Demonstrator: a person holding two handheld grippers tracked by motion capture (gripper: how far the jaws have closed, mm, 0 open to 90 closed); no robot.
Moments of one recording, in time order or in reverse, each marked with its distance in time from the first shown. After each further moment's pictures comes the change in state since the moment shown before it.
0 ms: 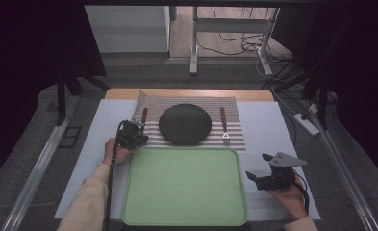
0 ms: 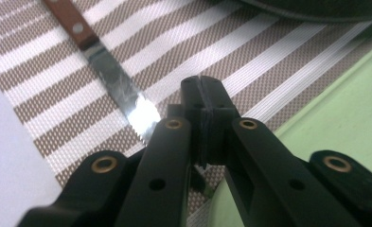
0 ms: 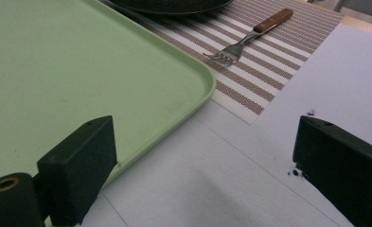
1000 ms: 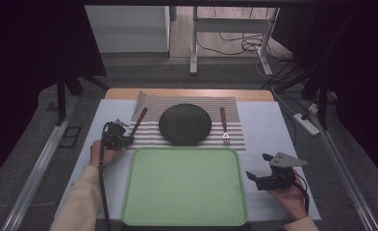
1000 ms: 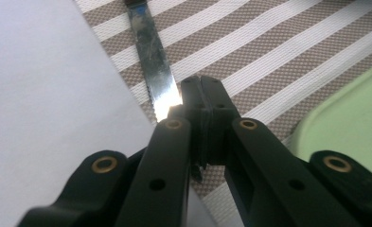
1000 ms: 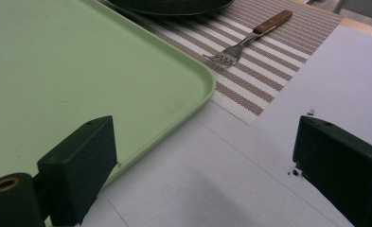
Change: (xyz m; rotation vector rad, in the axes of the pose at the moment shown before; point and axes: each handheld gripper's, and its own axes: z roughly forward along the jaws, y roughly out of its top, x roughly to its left) left arm 0.035 -0.028 -0.018 0.000 0.049 -0.075; right arm 0.000 0.000 -0.001 -0.001 0.000 -0.006
